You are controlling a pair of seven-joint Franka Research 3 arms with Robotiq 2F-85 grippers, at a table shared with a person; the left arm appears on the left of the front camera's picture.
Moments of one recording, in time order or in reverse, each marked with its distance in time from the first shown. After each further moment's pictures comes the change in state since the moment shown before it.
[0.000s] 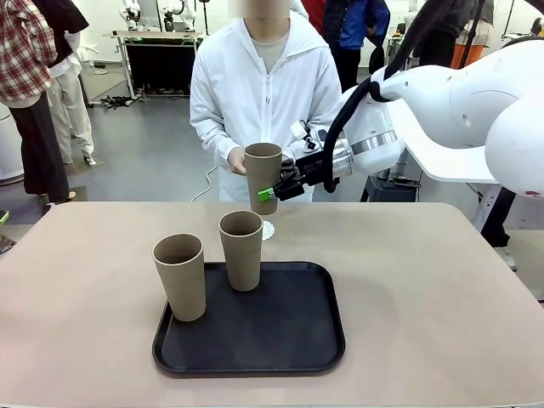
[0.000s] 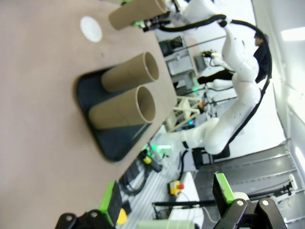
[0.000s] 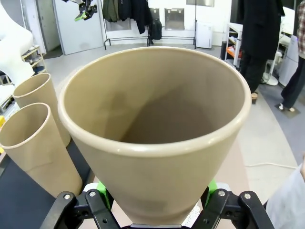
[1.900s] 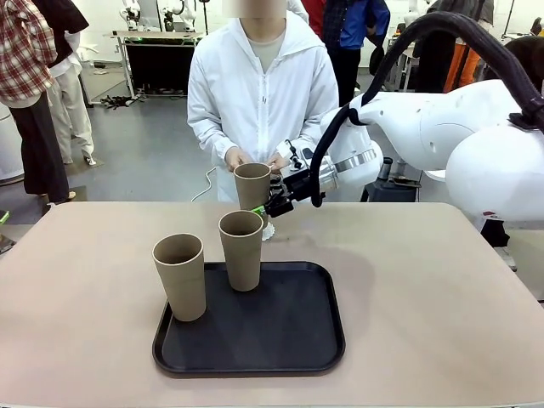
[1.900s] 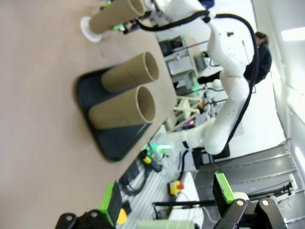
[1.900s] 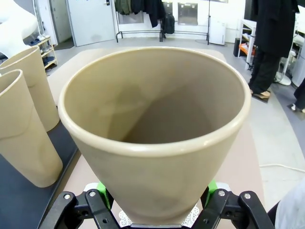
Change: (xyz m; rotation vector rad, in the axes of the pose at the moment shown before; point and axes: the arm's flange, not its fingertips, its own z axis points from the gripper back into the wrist) left arm 0.000 0.000 0.000 0.000 0.000 0.000; right arm -0.047 -0.029 -0.040 0.079 0.023 0.021
